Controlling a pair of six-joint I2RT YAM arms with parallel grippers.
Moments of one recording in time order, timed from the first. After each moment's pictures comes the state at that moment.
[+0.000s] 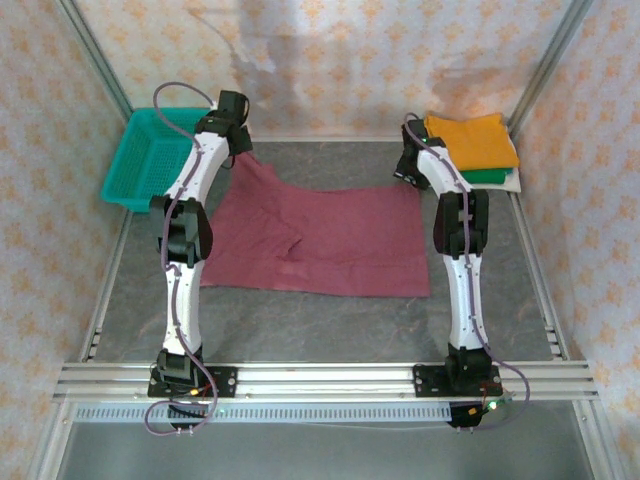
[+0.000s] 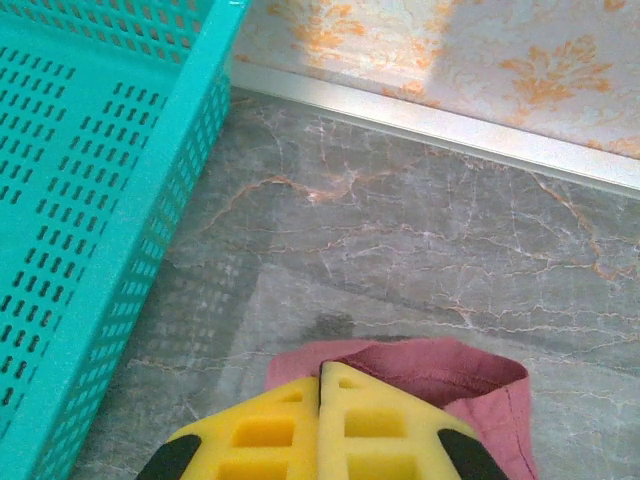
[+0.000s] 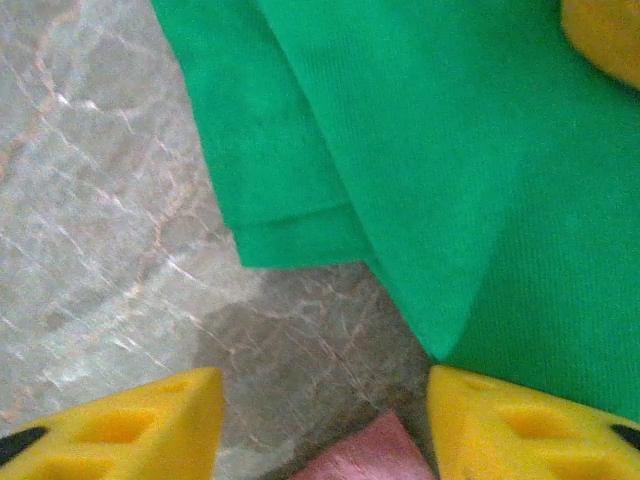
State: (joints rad) left arm -0.07 2.36 2.32 -0.88 -0.29 -0.36; right arm 0.12 2.54 2.28 -0.89 0.17 0.58
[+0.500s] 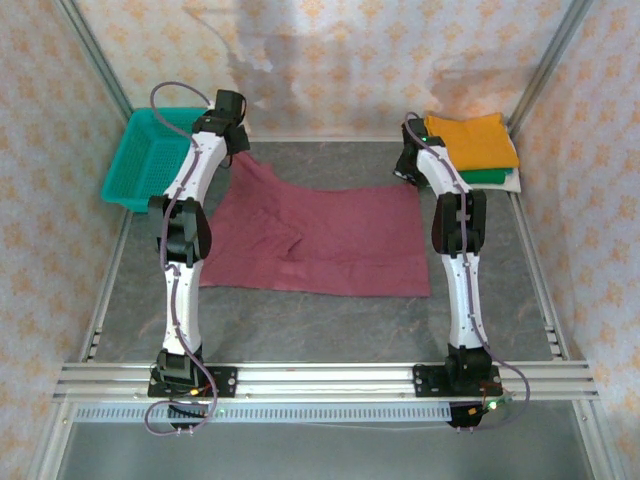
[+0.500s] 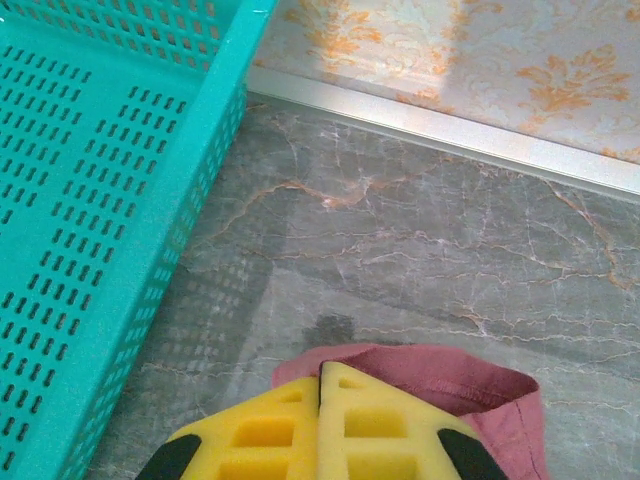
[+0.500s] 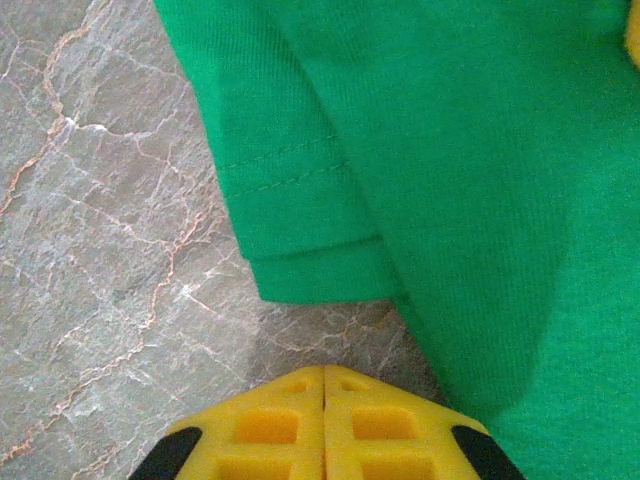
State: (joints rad) left arm -0.06 2.36 2.32 -0.88 -0.29 -0.36; right arm 0.12 2.57 2.33 -0.91 0.15 0.59
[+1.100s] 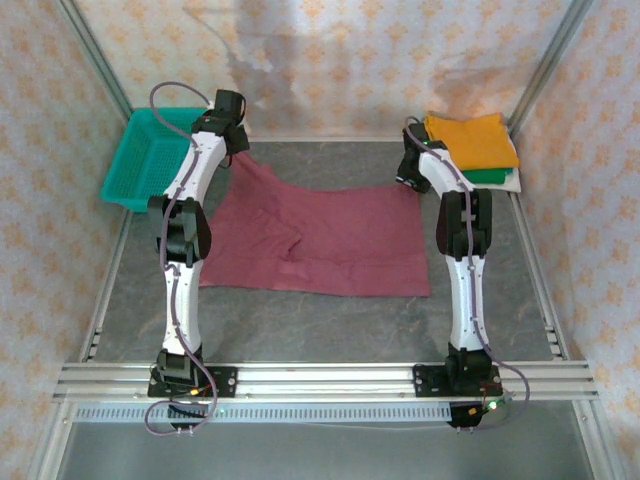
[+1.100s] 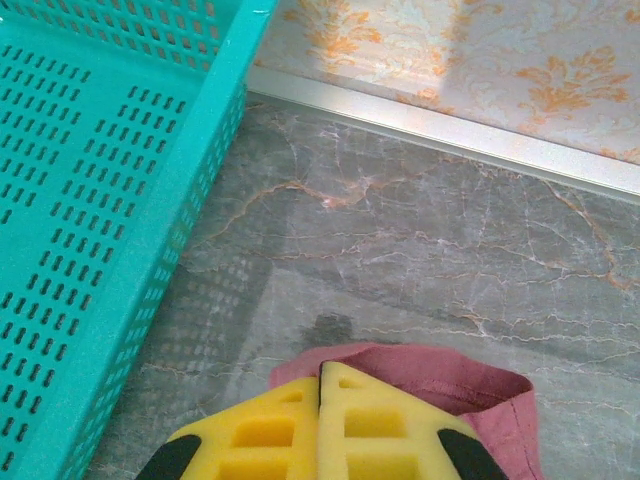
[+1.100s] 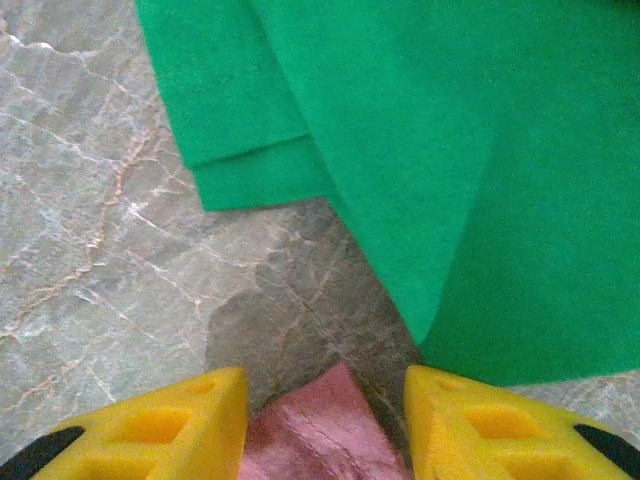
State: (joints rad) left arm -0.06 2.36 2.32 -0.88 -0.29 -0.36; right arm 0.12 2.47 2.14 -0.85 0.15 0.58
